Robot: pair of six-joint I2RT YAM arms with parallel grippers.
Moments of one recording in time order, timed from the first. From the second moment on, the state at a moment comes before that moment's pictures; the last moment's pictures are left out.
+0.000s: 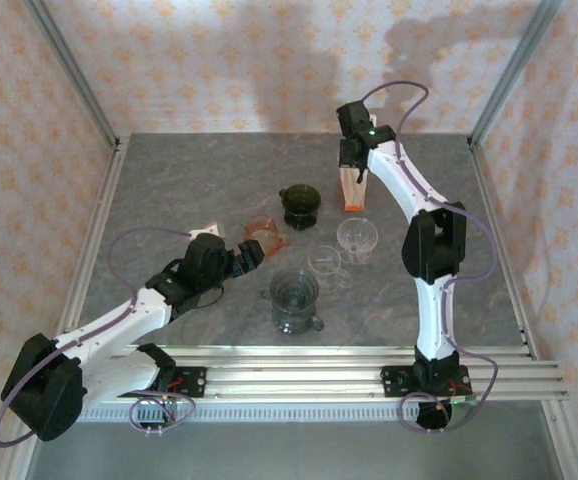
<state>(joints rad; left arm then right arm) -0.54 1.05 0.54 -0.14 -0.05 -0.91 0.34 2.12 2.05 -0.88 0.35 0.35</state>
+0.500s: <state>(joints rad) -0.54 1.05 0.58 -0.14 -0.05 -0.91 0.34 1.92 1.89 -0.81 0.34 0.38</state>
